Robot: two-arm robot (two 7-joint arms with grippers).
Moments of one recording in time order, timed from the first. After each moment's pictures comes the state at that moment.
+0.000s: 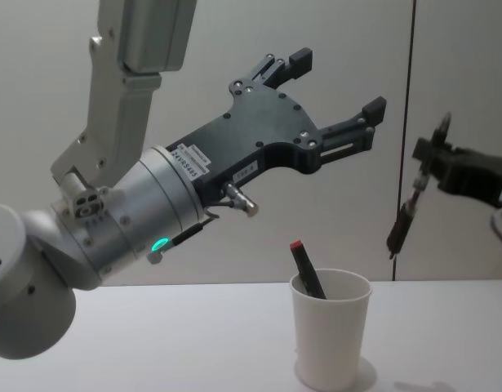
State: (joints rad) left arm -0.46 0.21 0.43 -1.24 -0.11 -0.68 -0.49; right arm 0.24 0.23 -0.22 -1.42 0.45 -0.21 0.35
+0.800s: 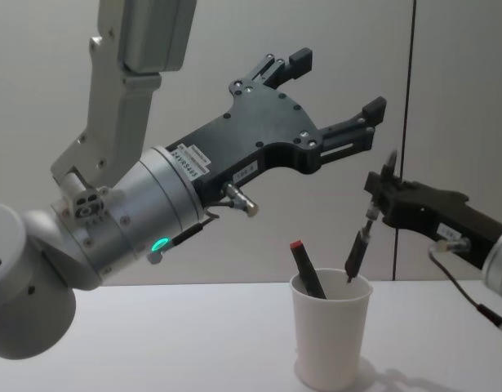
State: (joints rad) left arm -0.46 0.21 0.43 -1.24 -0.11 -0.68 -0.49; right arm 0.36 0.14 -0.27 -1.18 0.39 -0.31 0.38
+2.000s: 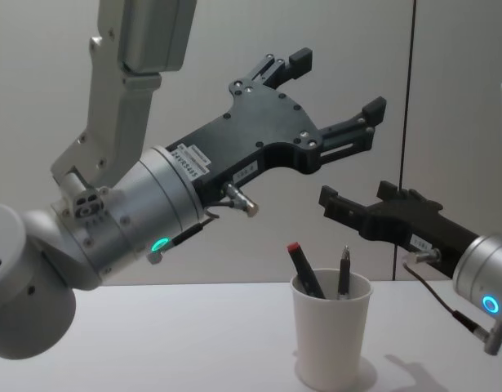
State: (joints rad) left arm -0.46 0.21 0.43 -1.24 -0.11 -0.68 -0.49; right arm 0.41 0.11 -0.29 -1.09 0.33 -0.34 0.37
